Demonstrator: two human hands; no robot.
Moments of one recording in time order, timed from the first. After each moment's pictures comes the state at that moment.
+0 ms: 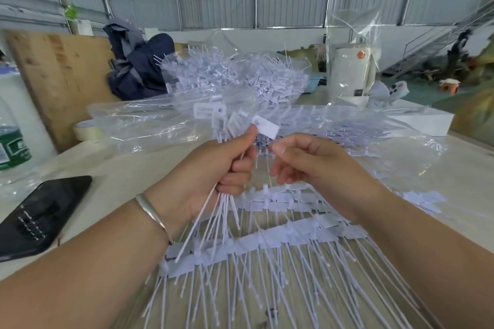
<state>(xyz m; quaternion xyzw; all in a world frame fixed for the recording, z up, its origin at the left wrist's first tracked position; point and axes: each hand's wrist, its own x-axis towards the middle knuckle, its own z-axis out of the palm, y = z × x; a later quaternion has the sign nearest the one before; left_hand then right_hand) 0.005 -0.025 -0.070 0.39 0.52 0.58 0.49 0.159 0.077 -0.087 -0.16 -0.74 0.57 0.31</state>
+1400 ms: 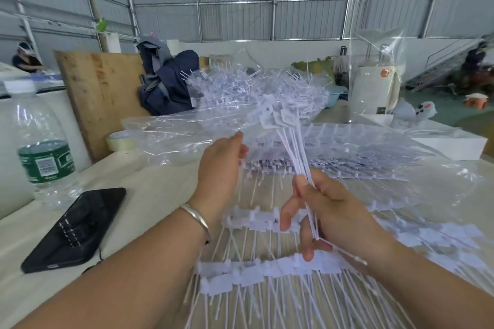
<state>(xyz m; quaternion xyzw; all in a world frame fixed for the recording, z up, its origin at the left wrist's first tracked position) -0.041 -0.004 -0.078 0.32 0.65 0.68 0.12 0.144 0.041 -0.095 -0.16 -0.73 0.61 0.26</state>
